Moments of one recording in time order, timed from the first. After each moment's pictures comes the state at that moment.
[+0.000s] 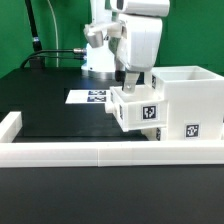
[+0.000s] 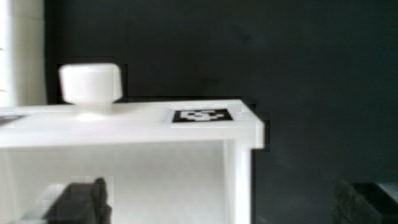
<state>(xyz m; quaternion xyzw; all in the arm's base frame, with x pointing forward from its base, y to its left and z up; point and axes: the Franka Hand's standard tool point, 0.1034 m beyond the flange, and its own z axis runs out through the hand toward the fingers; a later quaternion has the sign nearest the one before) 0.553 -0.016 0.102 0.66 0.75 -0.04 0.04</state>
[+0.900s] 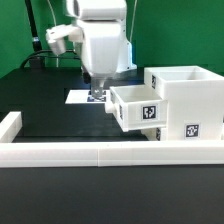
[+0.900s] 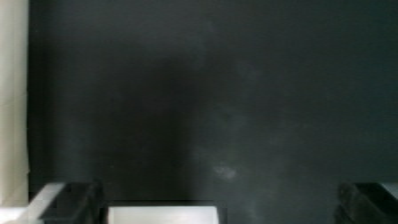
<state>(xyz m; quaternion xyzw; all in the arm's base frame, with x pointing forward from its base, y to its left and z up) 0.548 -0.069 0.083 0.64 0.77 -0.01 -0.03</state>
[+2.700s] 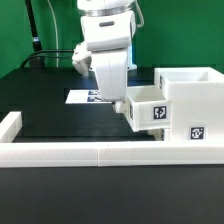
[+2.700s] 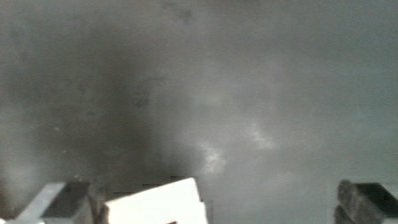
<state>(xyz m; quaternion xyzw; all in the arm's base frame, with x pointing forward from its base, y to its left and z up) 0.539 -0.014 0.060 0.75 0.65 -0.02 -0.10</state>
